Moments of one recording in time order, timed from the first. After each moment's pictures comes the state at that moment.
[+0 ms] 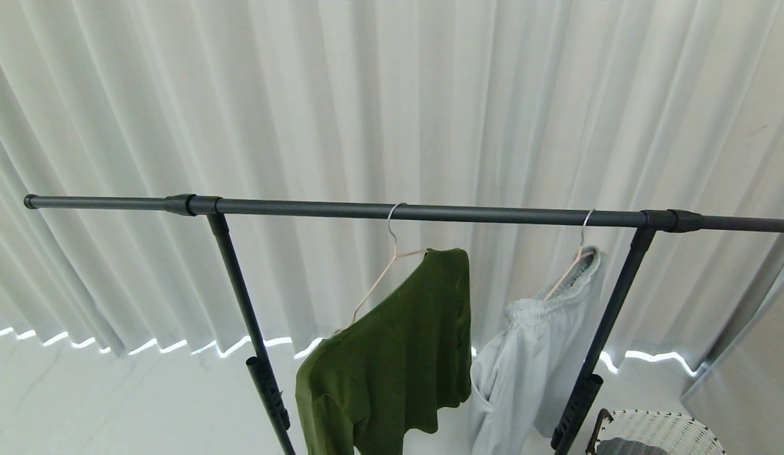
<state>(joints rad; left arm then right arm) 0.07 0.09 0.00 0.04 0.24 0.01 0.00 0.08 0.00 0.01 0.04 -0.09</state>
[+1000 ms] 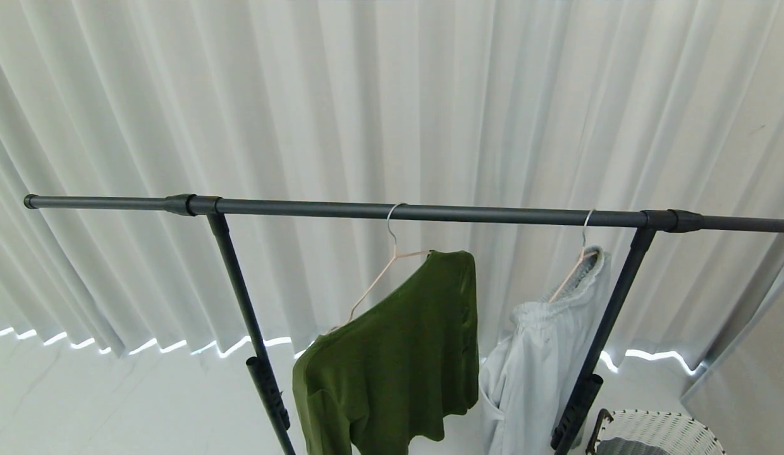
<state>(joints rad) 0.00 0.00 0.00 0.04 0.25 -0.05 0.01 0.00 0.00 0.01 0.04 -0.01</state>
